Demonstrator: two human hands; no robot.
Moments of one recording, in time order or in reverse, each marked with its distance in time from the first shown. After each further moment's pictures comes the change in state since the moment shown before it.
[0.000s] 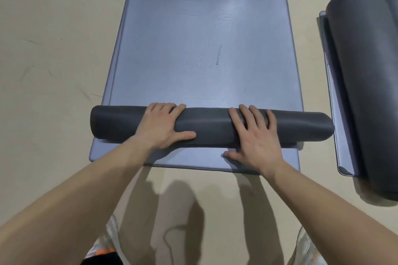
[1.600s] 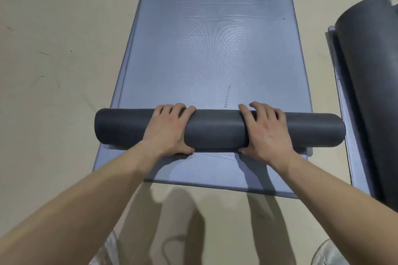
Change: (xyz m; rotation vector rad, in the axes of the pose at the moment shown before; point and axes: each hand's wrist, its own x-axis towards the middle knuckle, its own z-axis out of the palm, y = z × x) left_hand 0.021 -0.003 -0.012 0.147 0.108 0.061; right_hand 0.055 0.017 -0.013 -0.033 -0.042 -0.005
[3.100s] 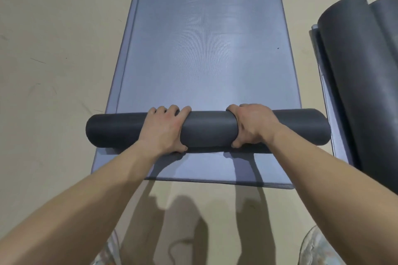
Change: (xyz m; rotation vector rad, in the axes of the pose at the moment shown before) left_hand -0.005 0.018 -0.032 0.078 -0.069 -0.020; right_hand 0.031 0.011 -0.047 0.151 -0.440 -0.055
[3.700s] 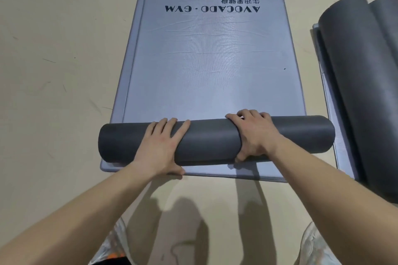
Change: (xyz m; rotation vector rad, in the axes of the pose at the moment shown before) left_hand -0.064 0.007 0.010 -0.046 -0.125 -0.005; right_hand -0.032 -0.010 0.032 -0.018 0.031 -0.007
